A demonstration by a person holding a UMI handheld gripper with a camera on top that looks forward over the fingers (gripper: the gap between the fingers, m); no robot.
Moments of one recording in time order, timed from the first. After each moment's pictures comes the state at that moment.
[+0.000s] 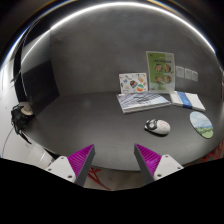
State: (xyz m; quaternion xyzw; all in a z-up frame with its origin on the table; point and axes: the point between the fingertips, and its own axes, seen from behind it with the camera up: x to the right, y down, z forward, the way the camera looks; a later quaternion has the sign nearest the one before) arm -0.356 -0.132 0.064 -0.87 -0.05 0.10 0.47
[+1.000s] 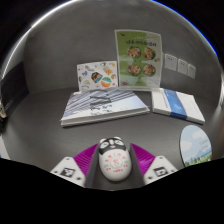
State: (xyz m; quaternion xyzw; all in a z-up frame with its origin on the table) arm -0.175 0.064 -0.011 -0.90 -0.03 0.03 0.44
